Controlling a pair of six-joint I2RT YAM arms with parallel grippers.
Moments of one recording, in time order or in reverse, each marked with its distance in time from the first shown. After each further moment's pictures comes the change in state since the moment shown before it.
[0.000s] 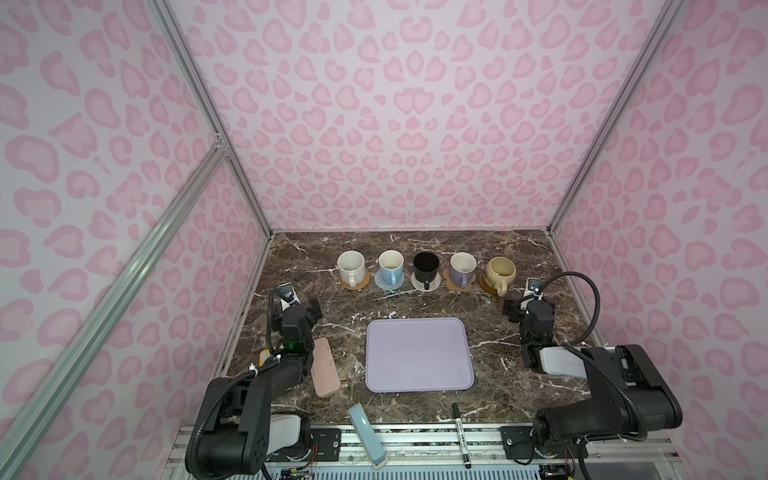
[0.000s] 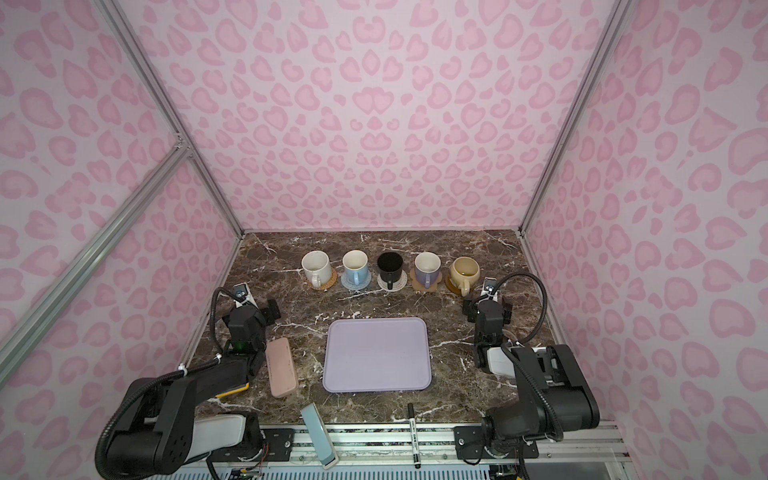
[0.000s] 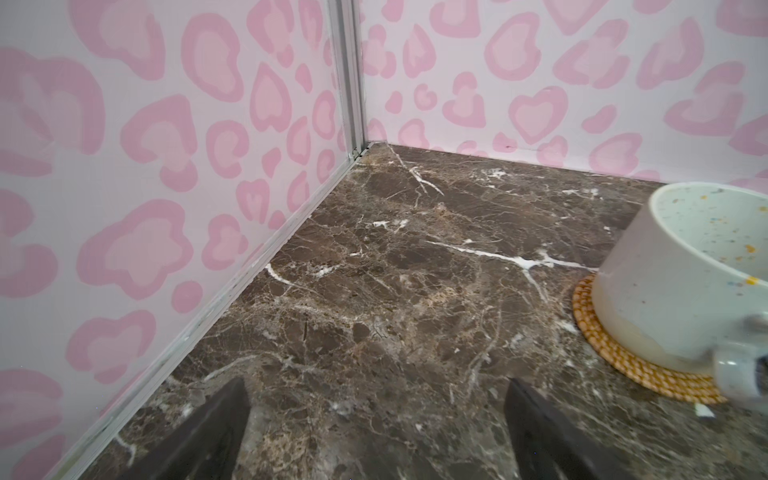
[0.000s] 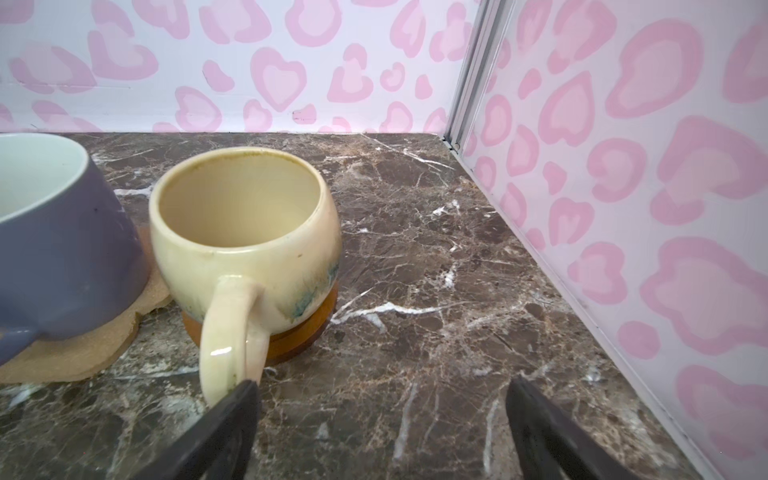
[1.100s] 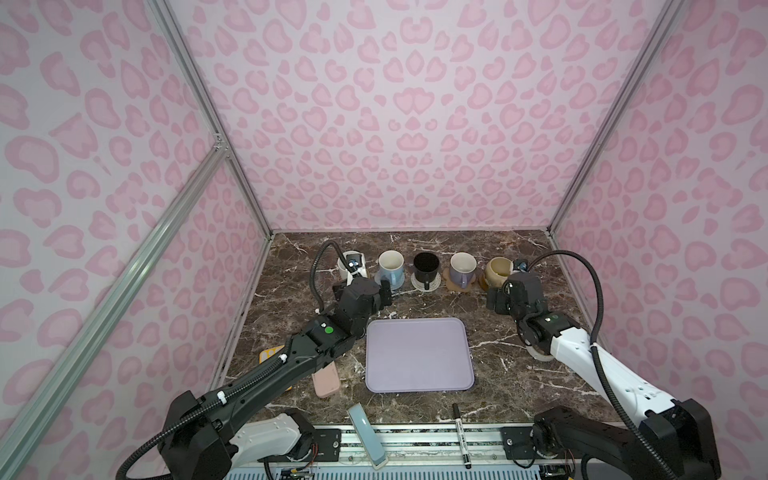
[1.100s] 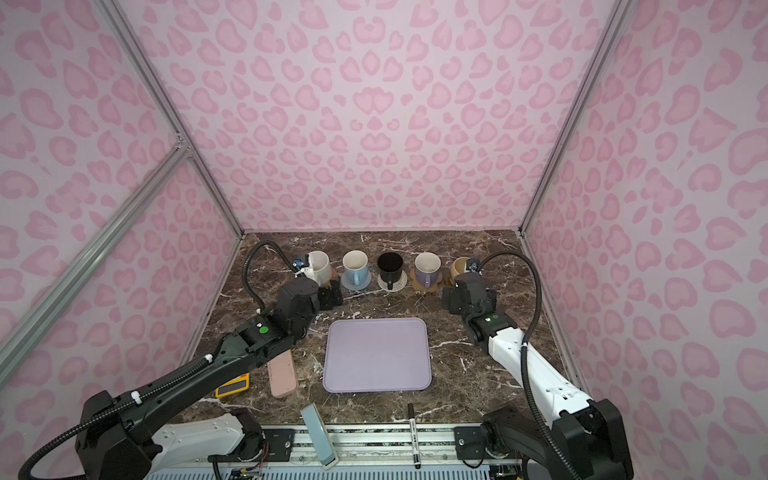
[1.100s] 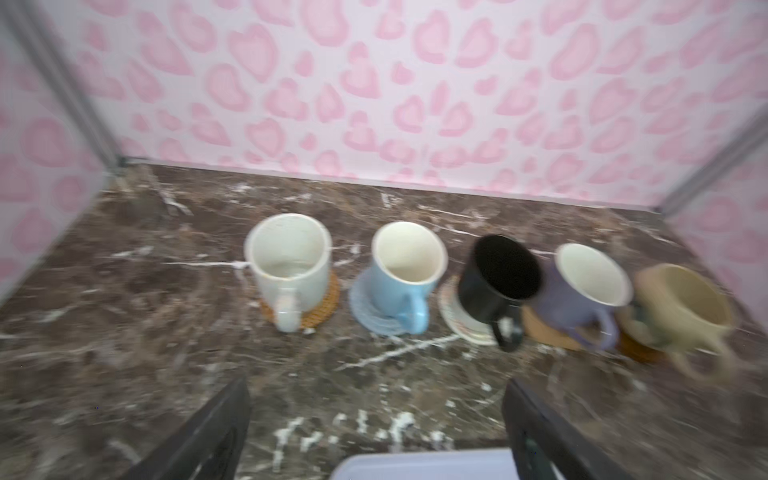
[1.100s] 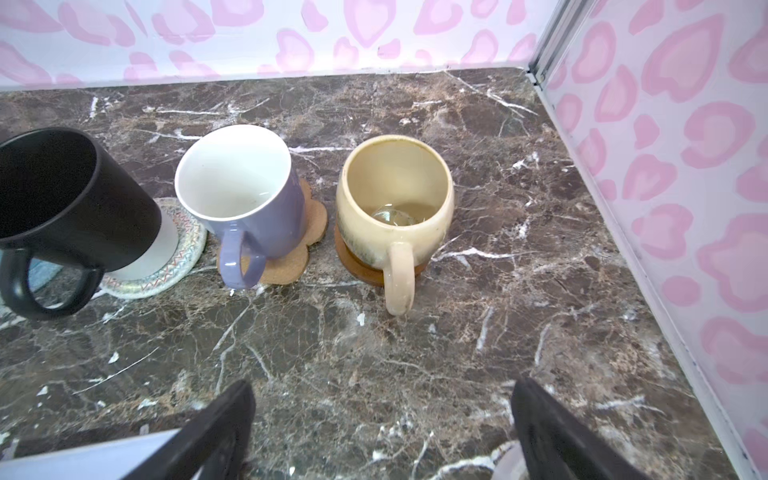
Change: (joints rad) left arm -0.675 -0.181 0.563 -0.900 -0.270 -0.317; right arm 0.251 -0.356 0.410 -1.098 0.056 0.237
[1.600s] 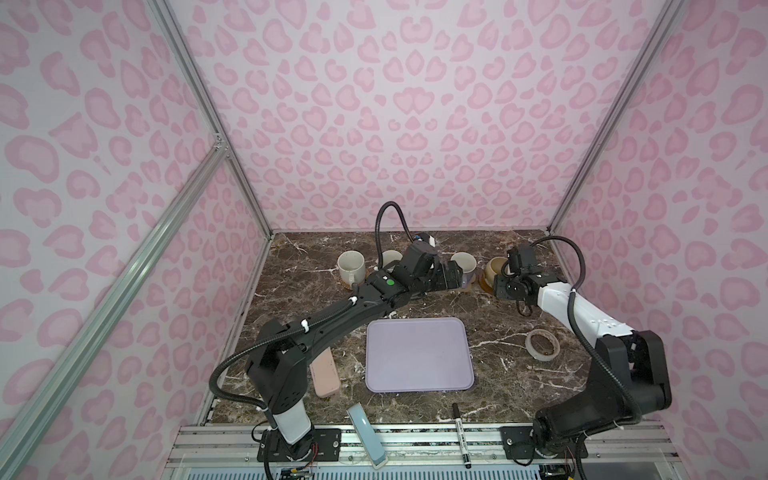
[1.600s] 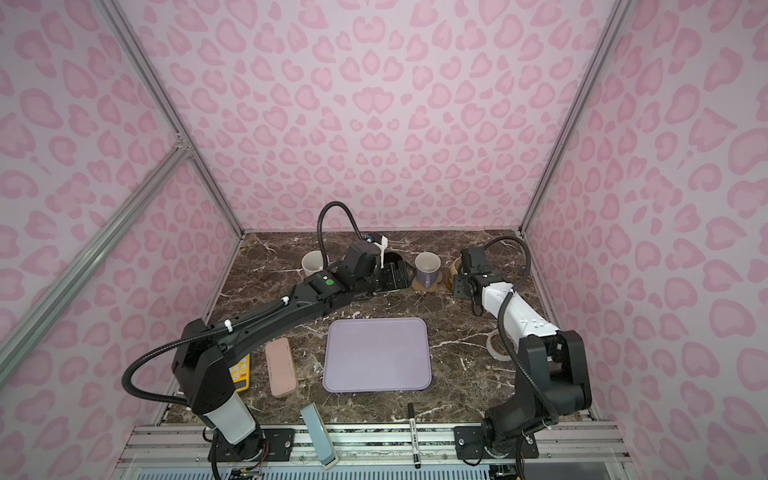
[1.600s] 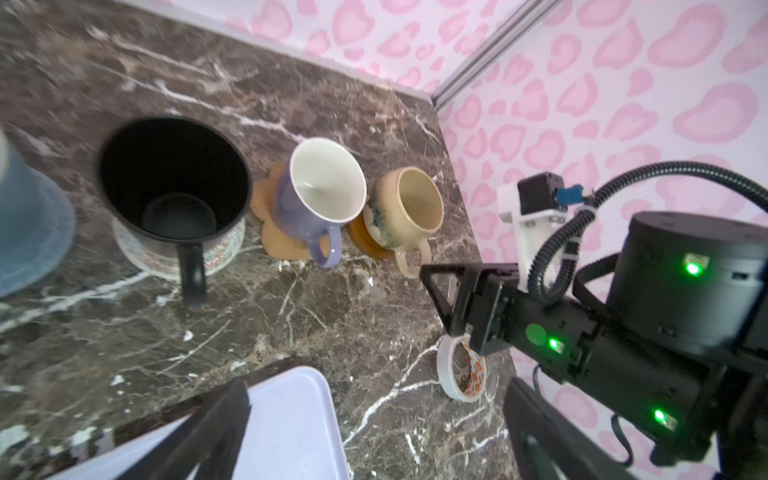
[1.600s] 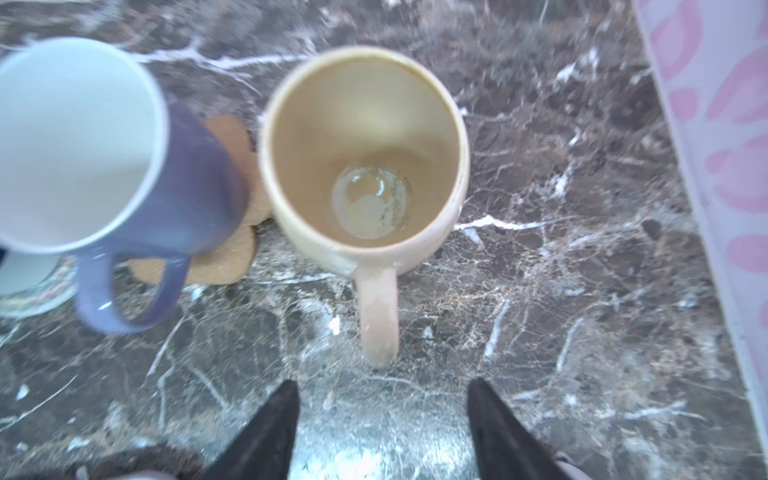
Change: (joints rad) left arm -0.112 0.521 0.573 -0.114 0.666 -0.354; right arm -0.158 0.354 0.338 -0.274 -0.171 0.016
